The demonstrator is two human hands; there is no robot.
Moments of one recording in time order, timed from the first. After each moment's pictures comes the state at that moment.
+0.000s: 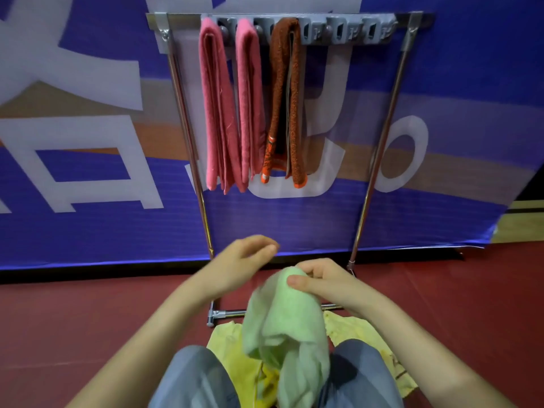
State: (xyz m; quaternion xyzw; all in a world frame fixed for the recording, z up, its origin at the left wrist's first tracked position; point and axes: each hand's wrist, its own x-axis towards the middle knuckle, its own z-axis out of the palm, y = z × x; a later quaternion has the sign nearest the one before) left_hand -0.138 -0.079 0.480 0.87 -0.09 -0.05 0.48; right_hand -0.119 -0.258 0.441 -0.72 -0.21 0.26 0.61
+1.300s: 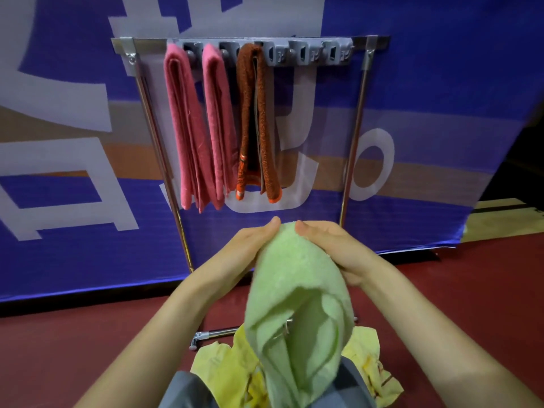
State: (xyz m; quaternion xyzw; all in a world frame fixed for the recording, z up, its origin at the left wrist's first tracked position) left_hand -0.116 -0.131 0.521 0.73 -0.08 -0.13 0.66; right_hand -0.103 -0.291 0.520 -0.61 -0.18 0.23 0.74
